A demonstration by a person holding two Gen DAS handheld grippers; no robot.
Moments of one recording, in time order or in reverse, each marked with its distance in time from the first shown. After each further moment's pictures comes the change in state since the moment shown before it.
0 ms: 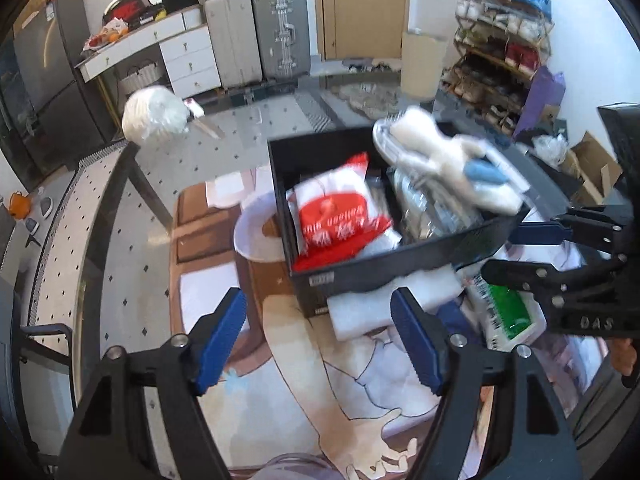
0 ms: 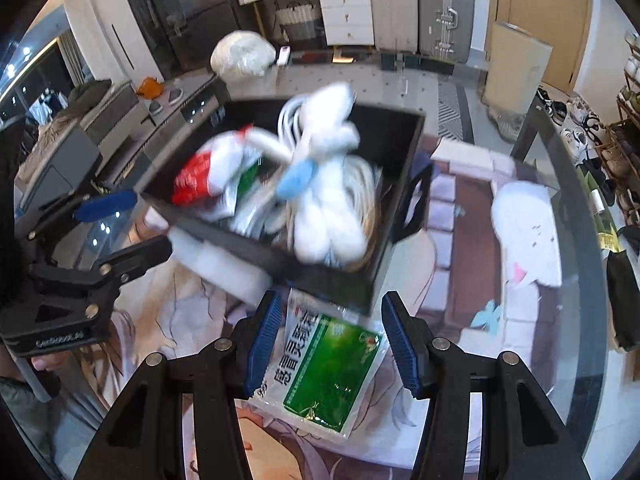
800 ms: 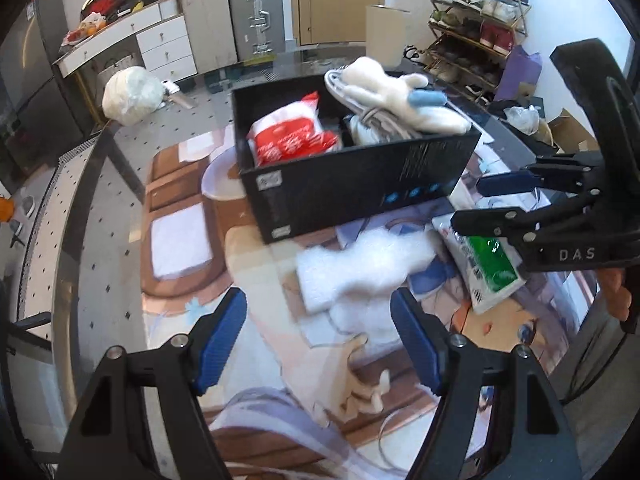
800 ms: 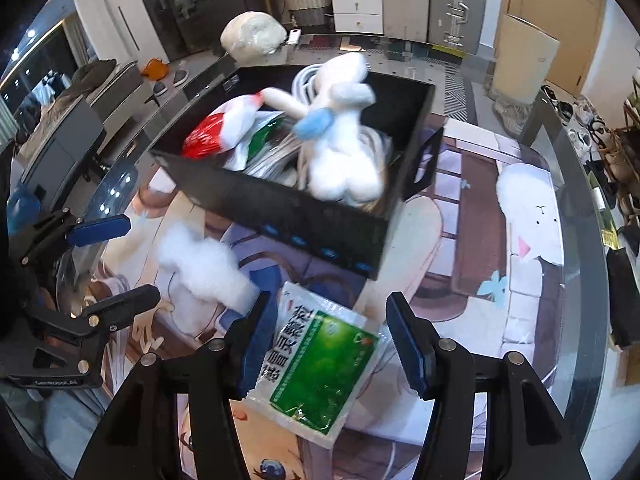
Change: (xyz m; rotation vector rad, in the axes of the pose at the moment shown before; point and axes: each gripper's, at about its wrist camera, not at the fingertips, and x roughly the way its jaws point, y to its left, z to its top) left arm -0.013 -0.016 -0.044 0.043 0.046 -0.083; right arm 0.001 -0.001 -0.025 -0.029 0.040 0.003
